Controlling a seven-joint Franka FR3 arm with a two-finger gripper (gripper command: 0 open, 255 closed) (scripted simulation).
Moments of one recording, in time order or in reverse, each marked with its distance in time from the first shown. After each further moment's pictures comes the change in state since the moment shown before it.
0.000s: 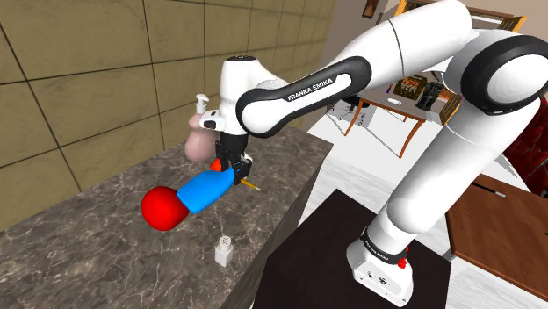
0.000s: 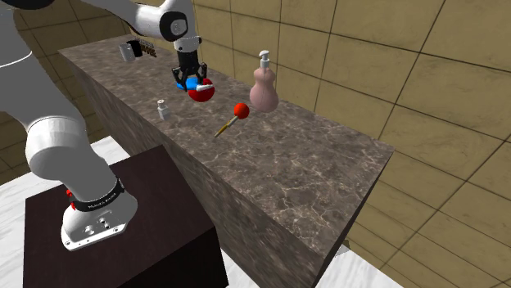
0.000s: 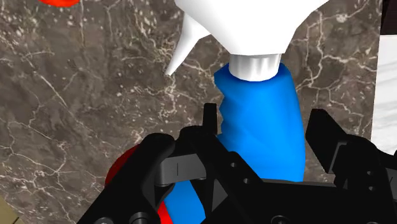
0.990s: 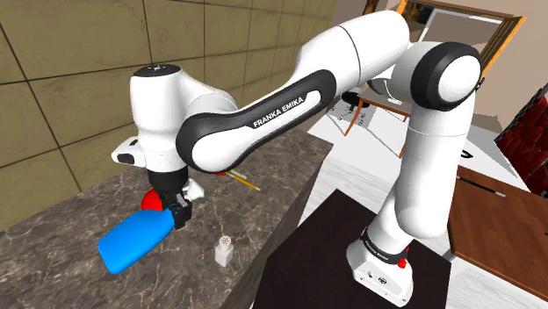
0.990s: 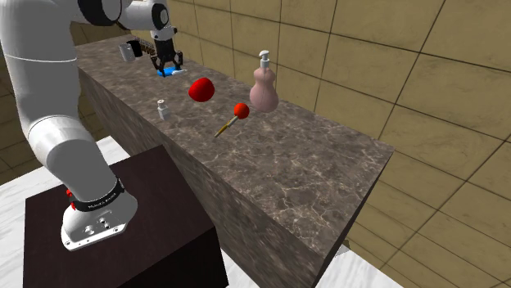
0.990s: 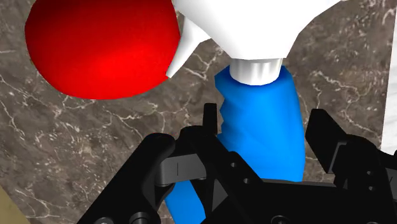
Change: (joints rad) arm 0.258 0.356 0.105 0.379 -0.252 -0.082 0.472
